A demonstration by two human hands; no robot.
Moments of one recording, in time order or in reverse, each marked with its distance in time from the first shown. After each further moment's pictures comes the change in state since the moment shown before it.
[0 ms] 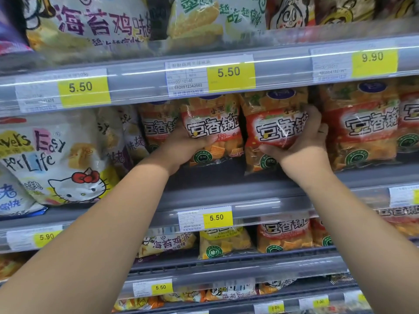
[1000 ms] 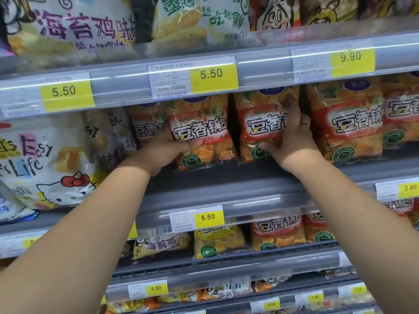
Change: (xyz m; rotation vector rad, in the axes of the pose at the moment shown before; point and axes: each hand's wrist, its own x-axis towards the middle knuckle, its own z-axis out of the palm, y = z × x) left_hand -0.014 0.013 -0.011 -0.004 -0.084 -0.072; right_hand 0.027 0.012 -0.001 -0.278 -0.156 -0.048
